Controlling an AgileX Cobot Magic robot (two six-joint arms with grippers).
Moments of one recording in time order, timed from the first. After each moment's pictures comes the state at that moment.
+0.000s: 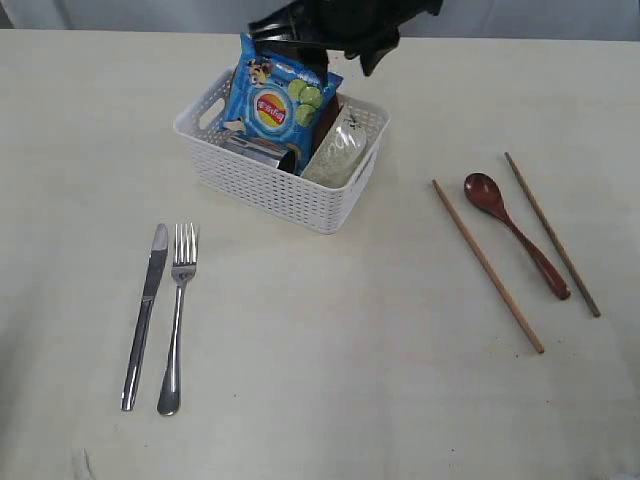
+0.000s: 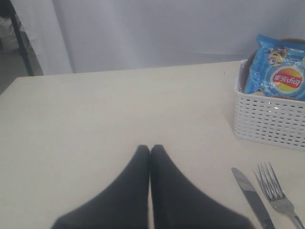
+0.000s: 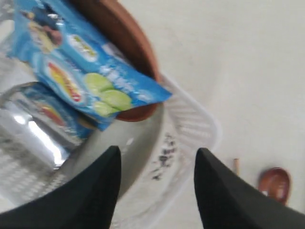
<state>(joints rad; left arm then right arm) -0.11 0.00 0.00 0.11 0.31 -0.07 0.68 2.09 -1.93 -0.30 1.22 0.48</state>
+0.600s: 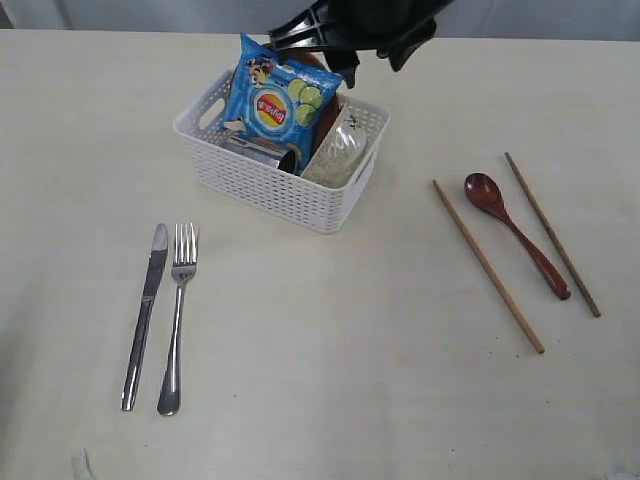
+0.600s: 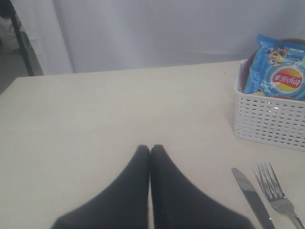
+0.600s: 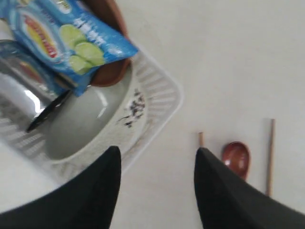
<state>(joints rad) -0.11 0.00 0.00 0.11 0.31 -0.07 0.72 1.93 -1.76 -0.35 1.22 0.45</state>
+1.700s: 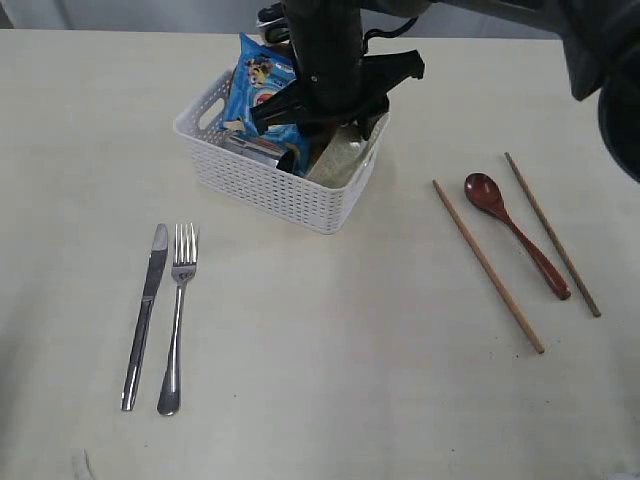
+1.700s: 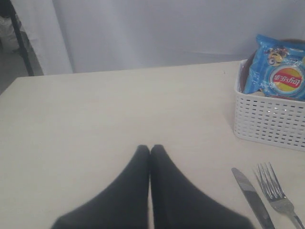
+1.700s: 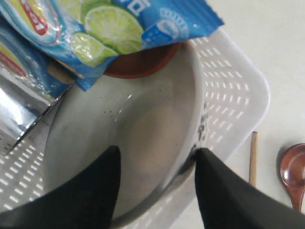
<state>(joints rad) -0.11 0.00 0.00 0.11 0.31 -0.07 0.73 2.17 -1.84 -0.30 1.22 0.48</state>
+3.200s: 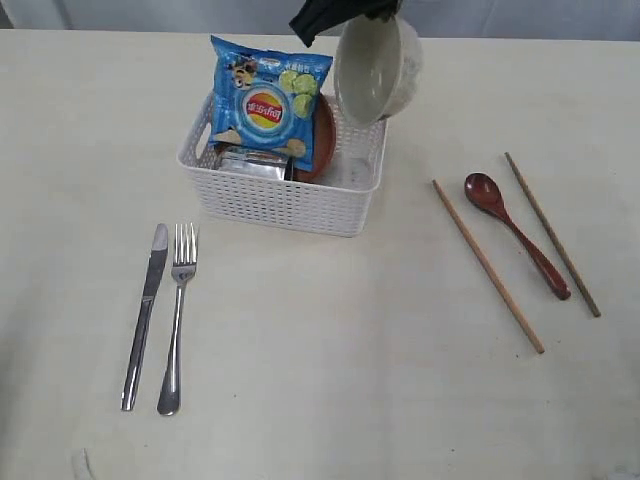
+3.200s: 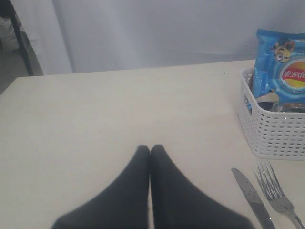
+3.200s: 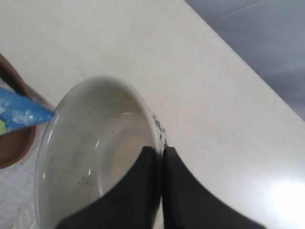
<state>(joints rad) -0.11 0.00 0.00 0.11 0.31 -0.07 0.73 2.05 -1.92 -0.66 1.22 0.26</state>
